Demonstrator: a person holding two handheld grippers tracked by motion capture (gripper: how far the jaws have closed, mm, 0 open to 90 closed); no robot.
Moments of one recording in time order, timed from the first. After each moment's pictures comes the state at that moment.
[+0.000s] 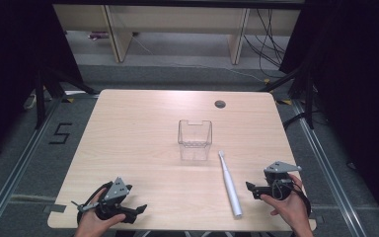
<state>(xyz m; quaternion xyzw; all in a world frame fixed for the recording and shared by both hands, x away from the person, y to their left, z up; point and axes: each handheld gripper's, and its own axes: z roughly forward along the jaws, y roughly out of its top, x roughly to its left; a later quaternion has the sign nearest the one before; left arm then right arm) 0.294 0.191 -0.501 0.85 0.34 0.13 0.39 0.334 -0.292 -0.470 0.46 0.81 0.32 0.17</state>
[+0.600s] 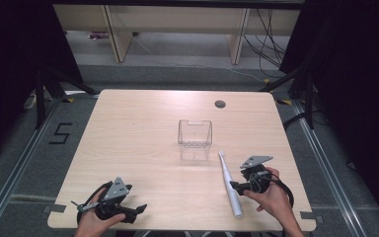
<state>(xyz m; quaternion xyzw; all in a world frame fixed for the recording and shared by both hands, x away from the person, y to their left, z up) 0.296 0.193 -0.500 0.85 0.33 0.13 0.38 0.352 -0.237 -0.459 0.39 0.87 0.27 0.12</state>
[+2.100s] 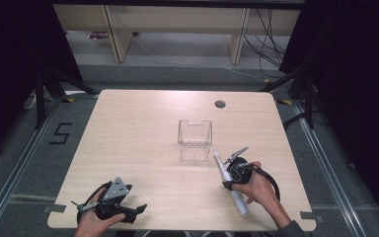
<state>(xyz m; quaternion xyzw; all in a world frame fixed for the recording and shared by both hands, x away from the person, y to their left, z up) 0.296 0.194 -0.500 0.85 0.33 0.13 0.39 0.384 -0.202 -0.475 0.40 0.90 0.17 0.05</state>
